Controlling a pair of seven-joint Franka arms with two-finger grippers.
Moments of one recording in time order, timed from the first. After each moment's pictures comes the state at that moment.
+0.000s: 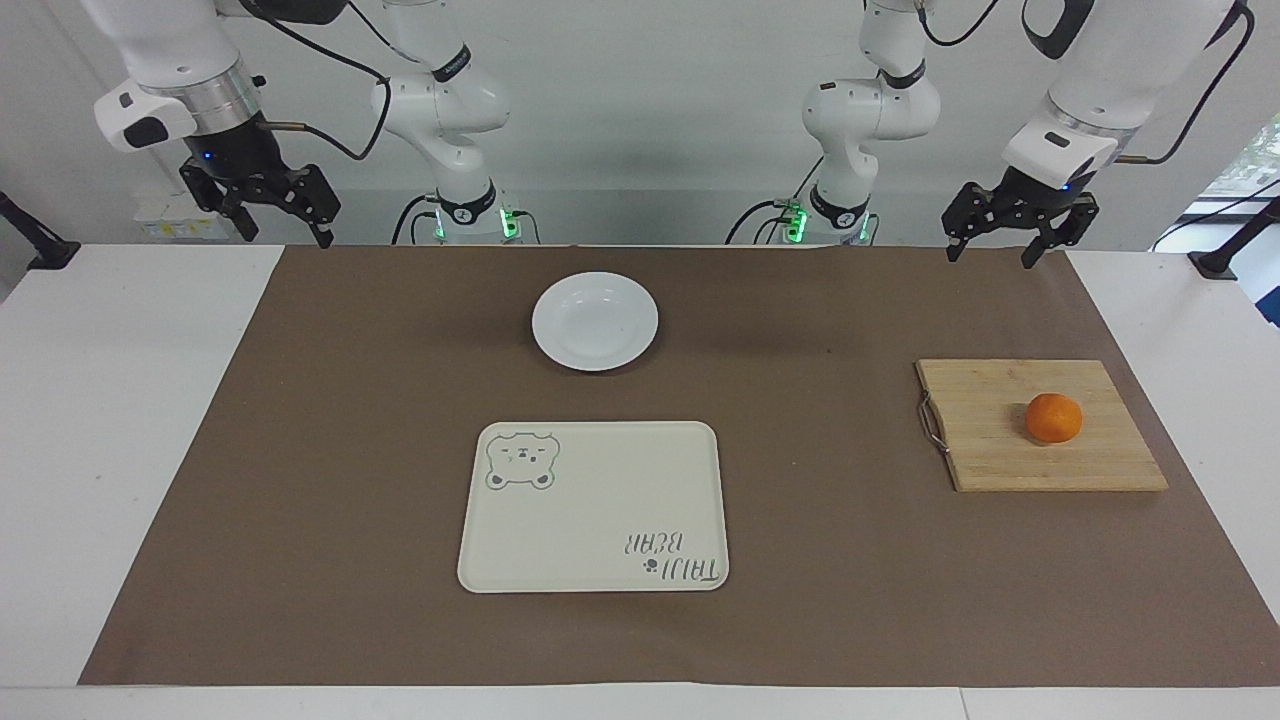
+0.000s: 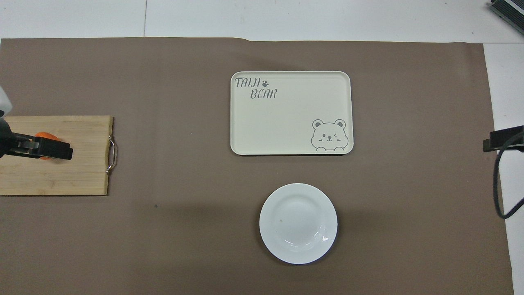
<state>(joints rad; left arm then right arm) -0.06 -0.11 -0.03 -1.68 -0.02 1.58 0.09 0.06 -0.09 -0.15 -1.60 -0.02 1.53 0.05</state>
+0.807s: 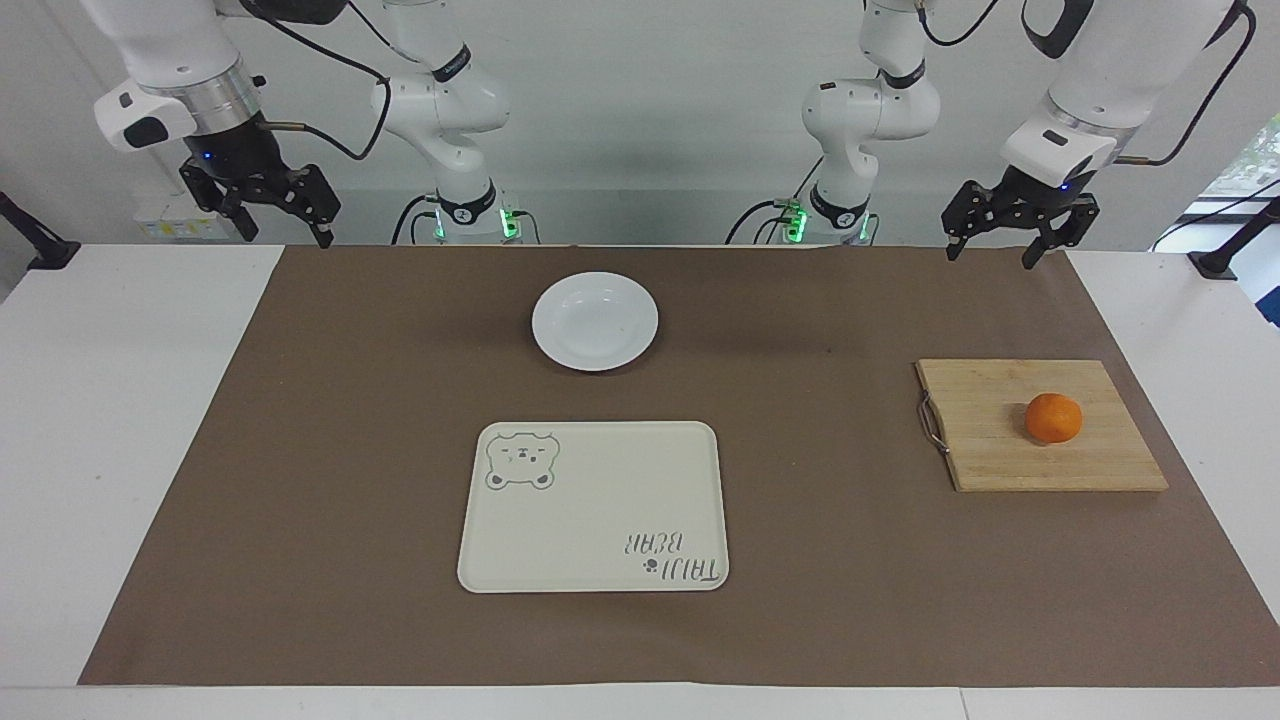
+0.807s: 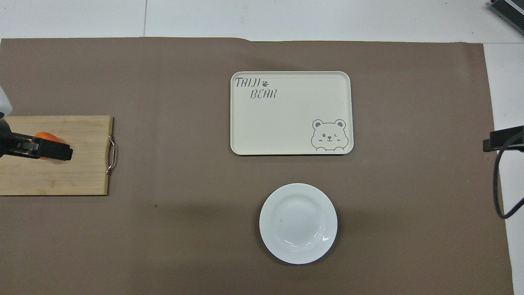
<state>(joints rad) -0.06 -0.11 -0.03 -1.68 -0.02 1.58 0.11 0.06 -0.09 -0.15 -1.60 -0.02 1.53 0.05</state>
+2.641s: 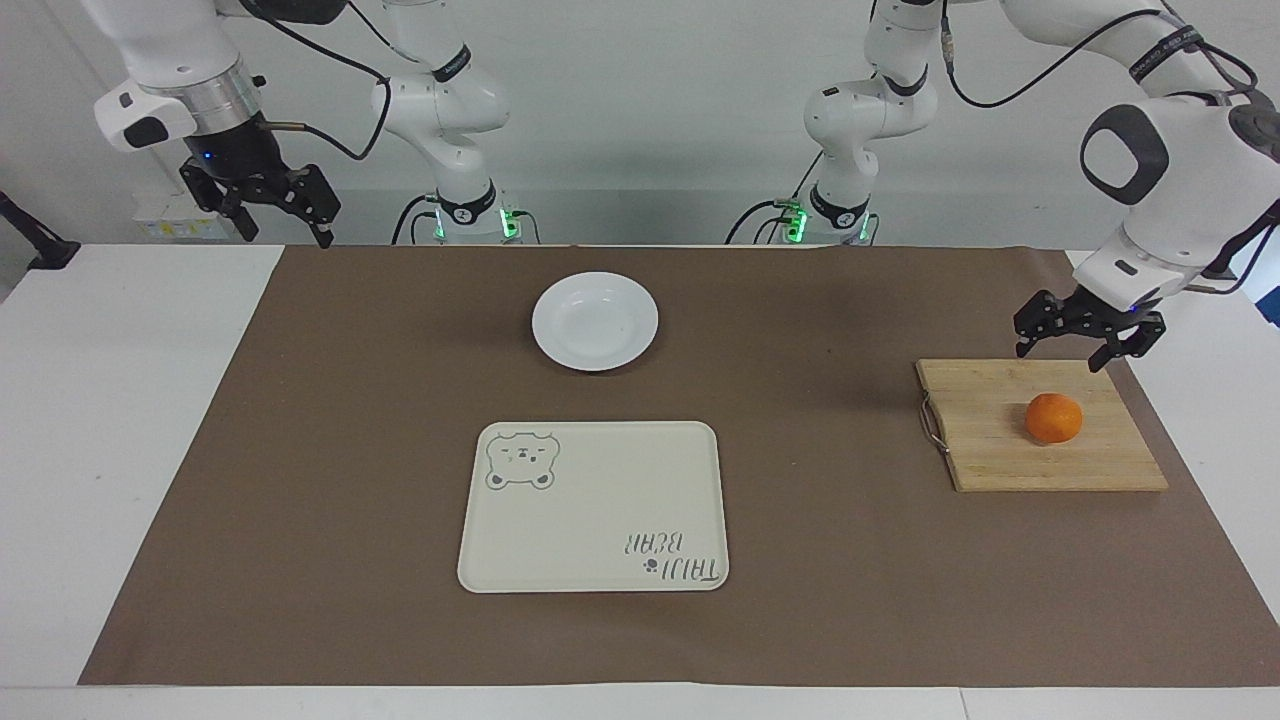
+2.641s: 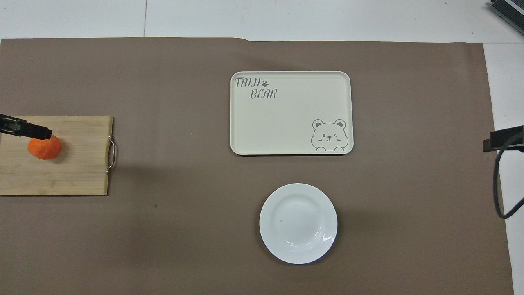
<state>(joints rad) 0.16 0.11 -0.02 -1.79 -0.03 1.94 0.51 0.06 -0.09 -0.15 -1.60 -0.02 1.53 0.05</state>
